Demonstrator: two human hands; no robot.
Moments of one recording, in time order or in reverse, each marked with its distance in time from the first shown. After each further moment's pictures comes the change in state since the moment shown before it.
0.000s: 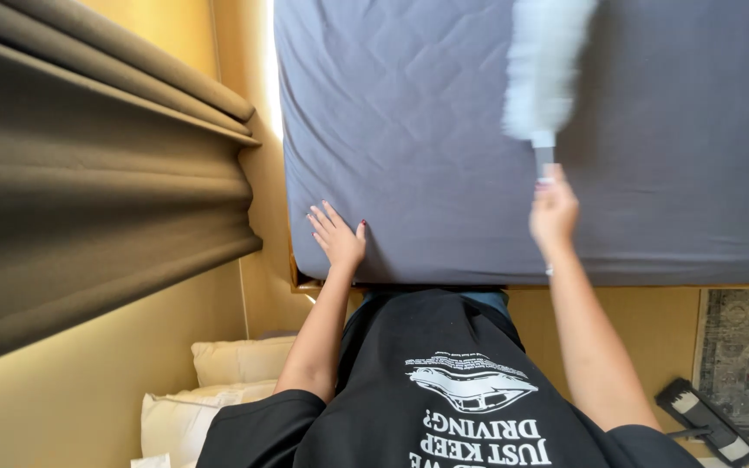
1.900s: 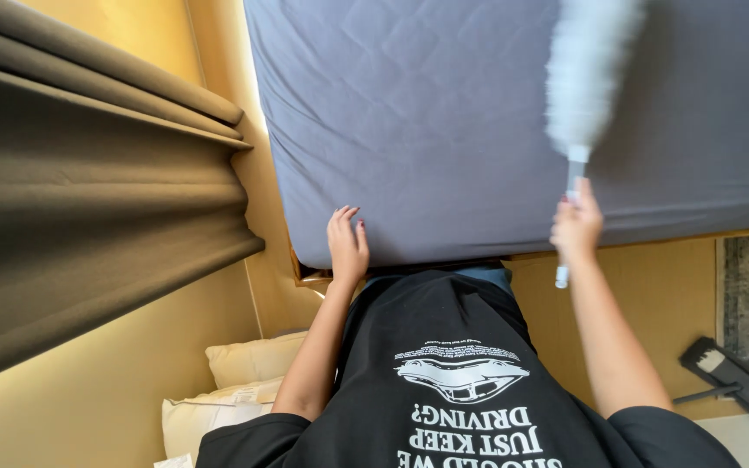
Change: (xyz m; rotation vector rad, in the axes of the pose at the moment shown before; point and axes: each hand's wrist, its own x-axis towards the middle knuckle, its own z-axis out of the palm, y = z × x) left_hand -0.064 0.003 -0.046 -0.357 0.168 0.522; right_hand -0.072 0.077 -0.041 0.373 0.055 0.388
